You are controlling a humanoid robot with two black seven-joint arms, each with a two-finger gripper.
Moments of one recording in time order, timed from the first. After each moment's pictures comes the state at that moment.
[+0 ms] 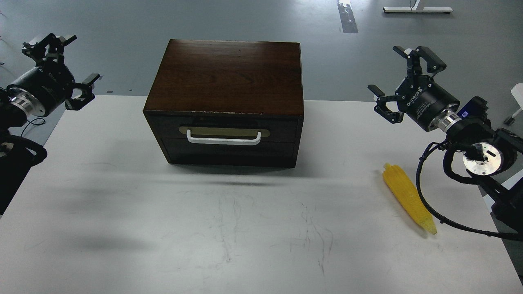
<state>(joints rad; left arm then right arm) -0.83 0.72 -0.50 -0.72 -0.03 -0.42 -0.24 0.66 -0.57 0.74 1.07 -0.11 0.32 0.16</state>
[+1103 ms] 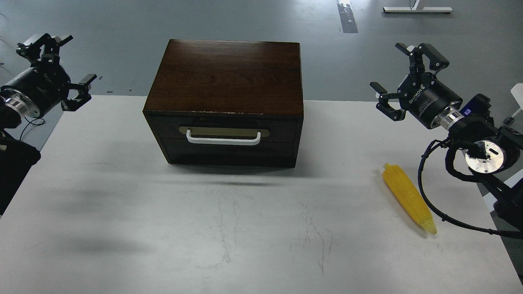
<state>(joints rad) -0.82 0.74 -0.50 -0.71 -0.03 -0.46 -0.24 0.67 -0.58 0.75 1.06 -0.11 0.32 0.16</state>
